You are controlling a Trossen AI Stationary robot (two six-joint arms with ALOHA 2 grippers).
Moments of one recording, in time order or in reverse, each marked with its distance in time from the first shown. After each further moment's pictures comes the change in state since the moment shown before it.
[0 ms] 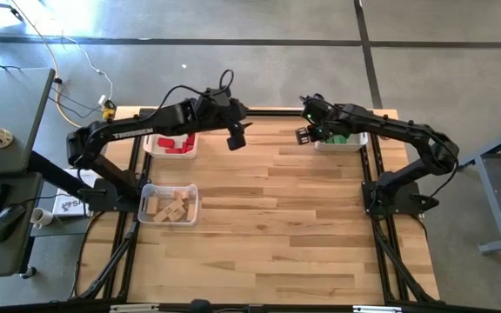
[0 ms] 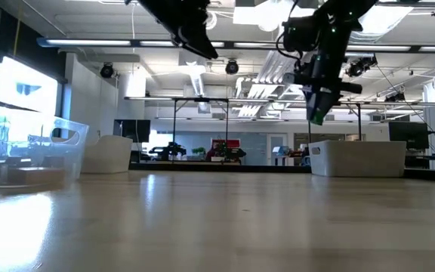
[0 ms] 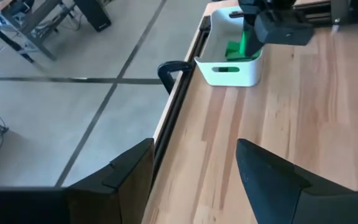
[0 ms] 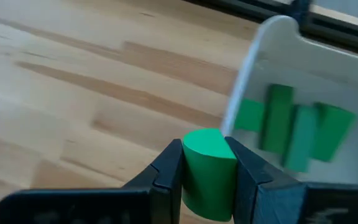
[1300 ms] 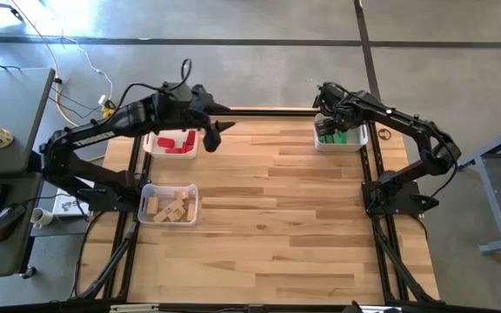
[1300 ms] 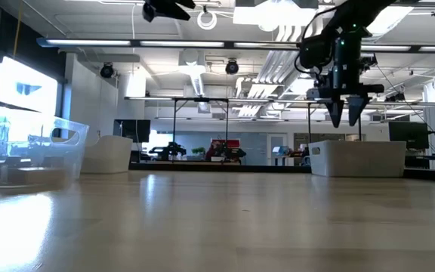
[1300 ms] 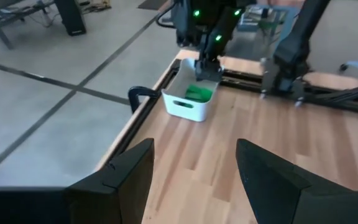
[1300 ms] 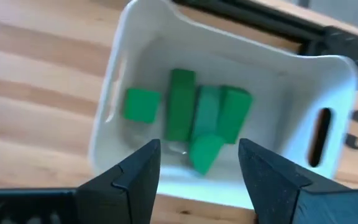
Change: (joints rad) left arm -0.013 -0.264 -0.001 -0.155 0.141 -0.293; right arm -0.246 0.000 0.000 -0.171 0.035 -0.174
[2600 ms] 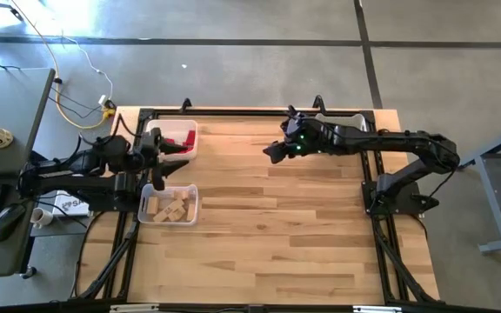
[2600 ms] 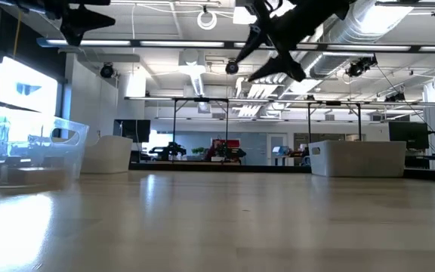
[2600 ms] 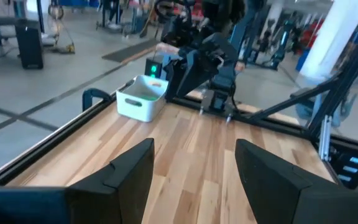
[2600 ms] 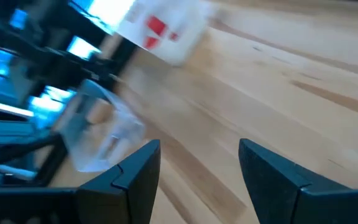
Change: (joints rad) left arm -0.215 -0.840 -0.787 0.234 -0.045 -0.222; right arm 0.560 0.000 0.000 0.723 -0.258 0.314
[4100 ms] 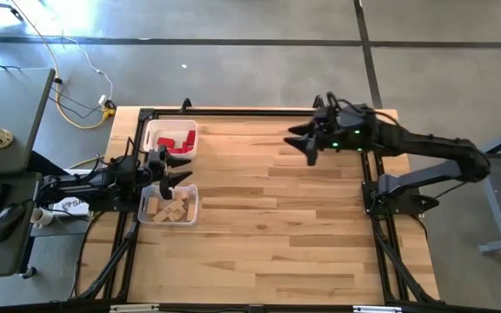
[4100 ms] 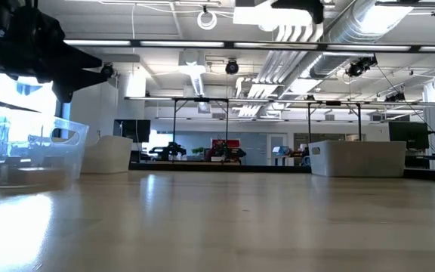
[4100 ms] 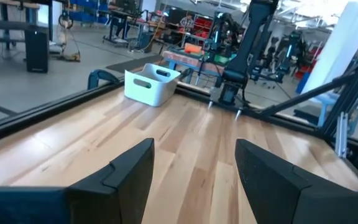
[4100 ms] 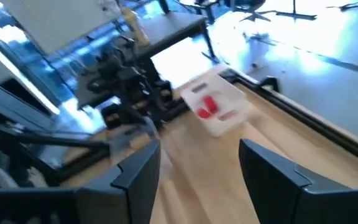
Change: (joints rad) left arm 0.002 -0.382 -0.510 0.224 -0.026 -0.048; right arm 0.069 -0.342 0.000 0.044 0.054 -0.389
